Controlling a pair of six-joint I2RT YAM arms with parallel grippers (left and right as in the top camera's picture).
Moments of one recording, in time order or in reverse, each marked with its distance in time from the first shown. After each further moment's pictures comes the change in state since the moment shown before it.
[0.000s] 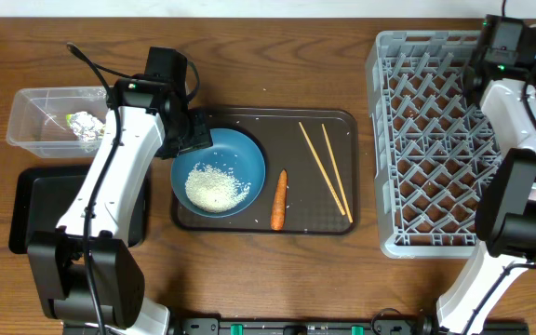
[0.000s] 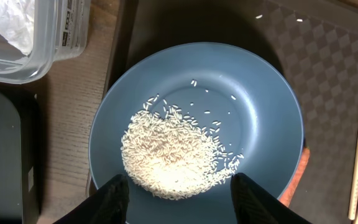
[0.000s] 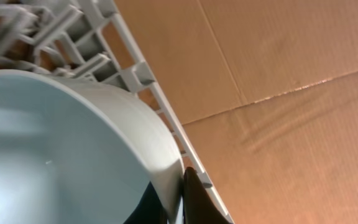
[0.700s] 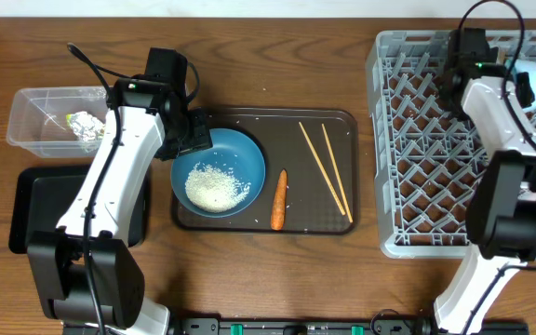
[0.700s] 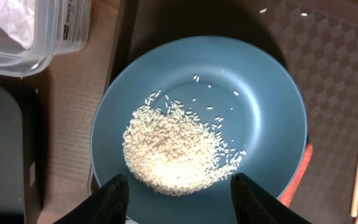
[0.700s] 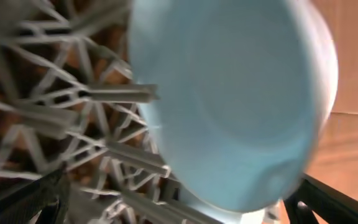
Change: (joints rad) left arm 0.000 0.000 0.000 -0.019 0.000 0.000; right arm 0.081 -0.027 0.001 -0.386 -0.311 0.117
